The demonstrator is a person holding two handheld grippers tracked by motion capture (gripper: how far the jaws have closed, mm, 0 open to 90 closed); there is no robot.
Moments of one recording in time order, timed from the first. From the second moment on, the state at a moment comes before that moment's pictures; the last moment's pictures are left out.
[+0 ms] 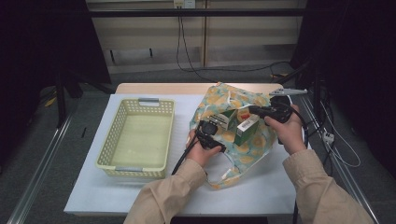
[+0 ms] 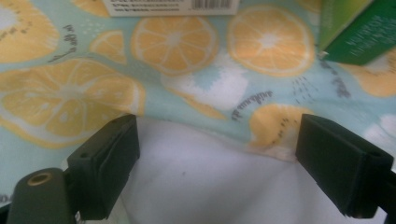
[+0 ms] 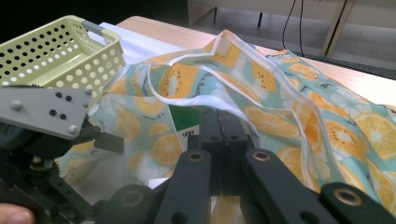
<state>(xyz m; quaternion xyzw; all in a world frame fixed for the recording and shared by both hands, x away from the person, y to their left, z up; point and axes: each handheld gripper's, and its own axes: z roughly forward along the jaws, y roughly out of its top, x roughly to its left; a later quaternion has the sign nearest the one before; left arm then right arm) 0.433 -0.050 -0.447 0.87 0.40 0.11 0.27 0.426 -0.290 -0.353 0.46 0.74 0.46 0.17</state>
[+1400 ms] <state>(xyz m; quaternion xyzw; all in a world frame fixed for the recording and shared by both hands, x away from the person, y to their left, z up) 0.469 0.008 -0.200 0.82 0.35 0.08 0.44 0.429 -0.301 -0.258 0.43 0.71 0.52 0.20</state>
